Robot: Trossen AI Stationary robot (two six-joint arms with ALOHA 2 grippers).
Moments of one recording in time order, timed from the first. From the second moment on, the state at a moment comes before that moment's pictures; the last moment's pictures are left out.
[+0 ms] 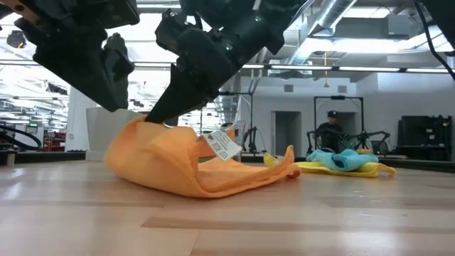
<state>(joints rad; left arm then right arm) -0.50 1.43 0.79 -0.32 -0.28 -0.46 0.12 2.15 1.53 -0.16 -0.11 -0.16</state>
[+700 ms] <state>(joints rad) -0.50 1.44 0.78 -0.33 -0.44 -0.46 0.02 2.15 1.53 -0.18 -0.05 -0.02</state>
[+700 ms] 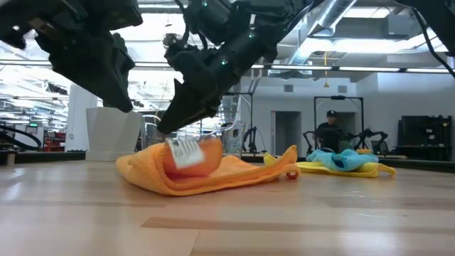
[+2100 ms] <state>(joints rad) -0.05 1.60 0.67 0.15 0.29 -0.03 0.28 2.05 1.30 -0.35 -0.08 0.39</state>
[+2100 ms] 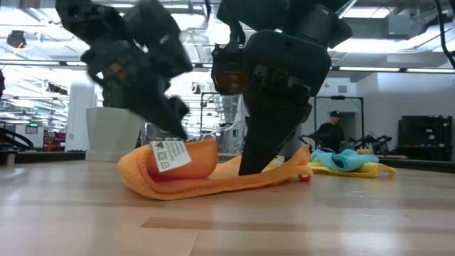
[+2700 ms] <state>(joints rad) -0.04 1.60 0.76 0.03 0.14 0.10 0.28 2.05 1.30 -0.32 -0.08 0.36</state>
